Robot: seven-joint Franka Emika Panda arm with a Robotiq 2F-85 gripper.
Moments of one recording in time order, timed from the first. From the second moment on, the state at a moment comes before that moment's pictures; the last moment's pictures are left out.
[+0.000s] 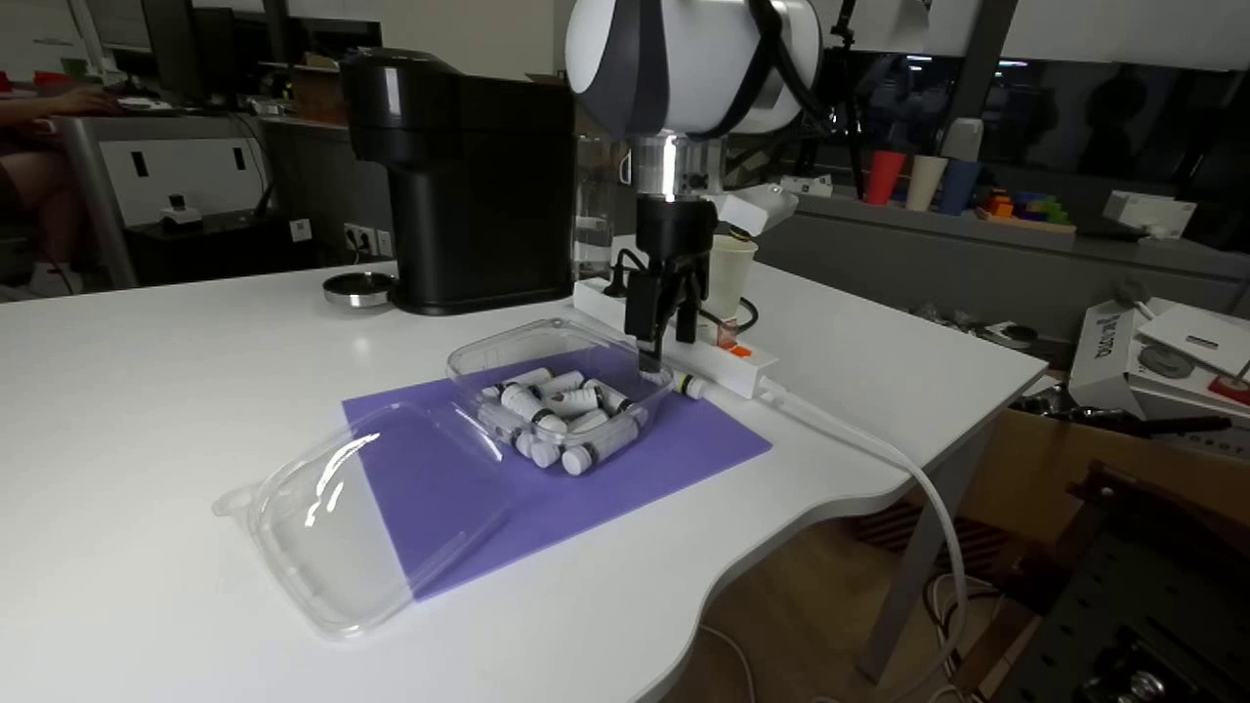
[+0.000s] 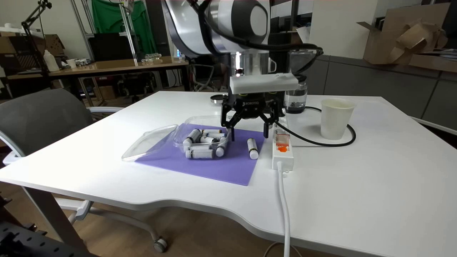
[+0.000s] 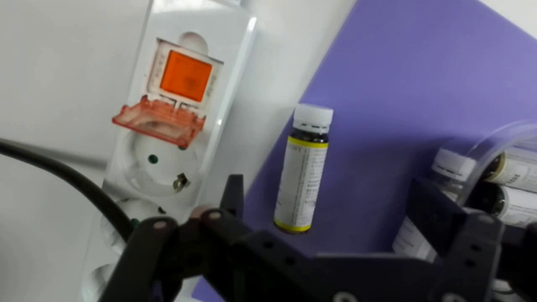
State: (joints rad) arm -0.27 0.56 0.00 -2.15 -0.06 2.64 -0.67
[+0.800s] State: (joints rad) arm -0.27 0.57 0.01 -2.15 -0.06 2.64 -0.67
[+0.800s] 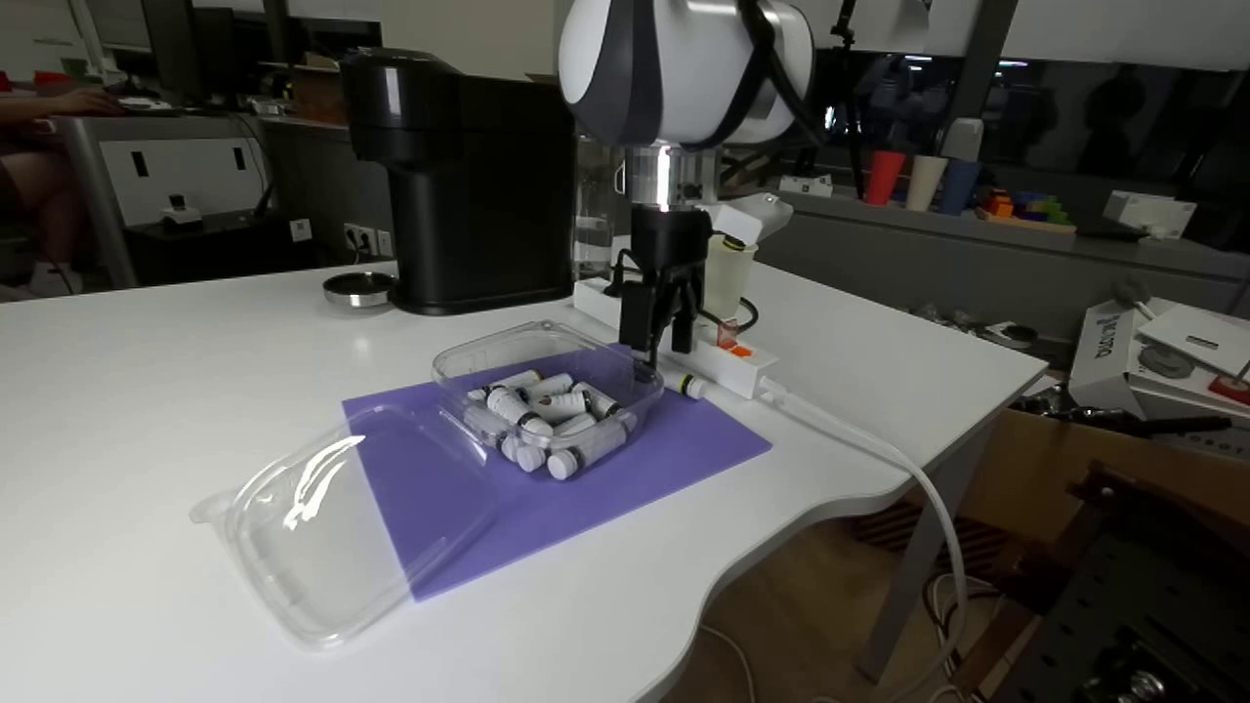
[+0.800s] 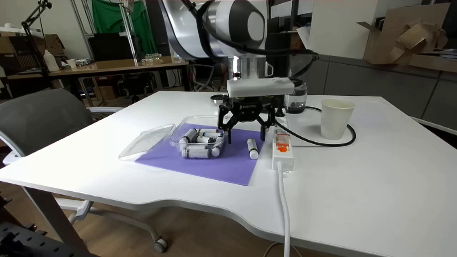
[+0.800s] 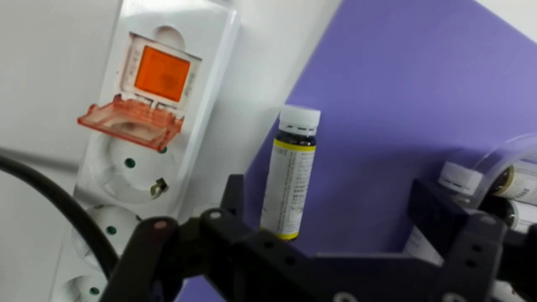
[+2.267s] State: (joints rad) arm -0.27 0.62 -0.01 -2.11 -0.06 2.65 -0.63
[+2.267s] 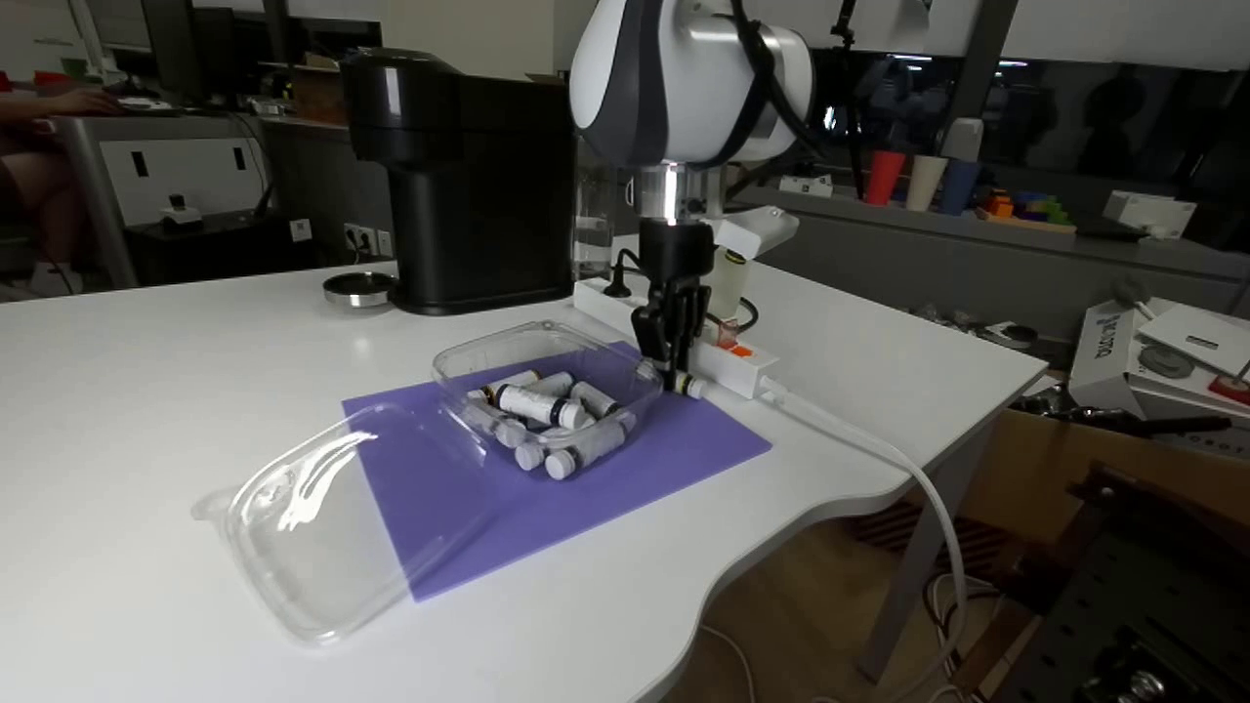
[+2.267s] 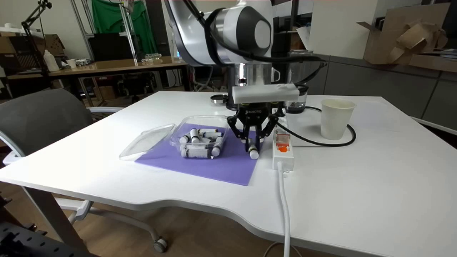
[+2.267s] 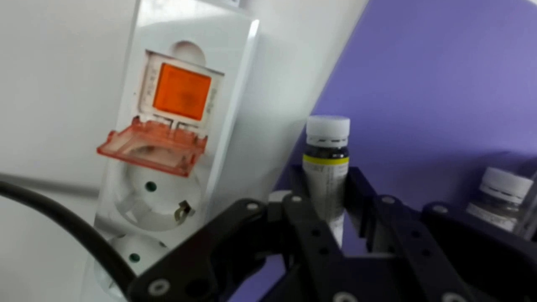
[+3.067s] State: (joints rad) arm -0.27 0.51 0.02 -2.08 -0.06 2.65 -0.62
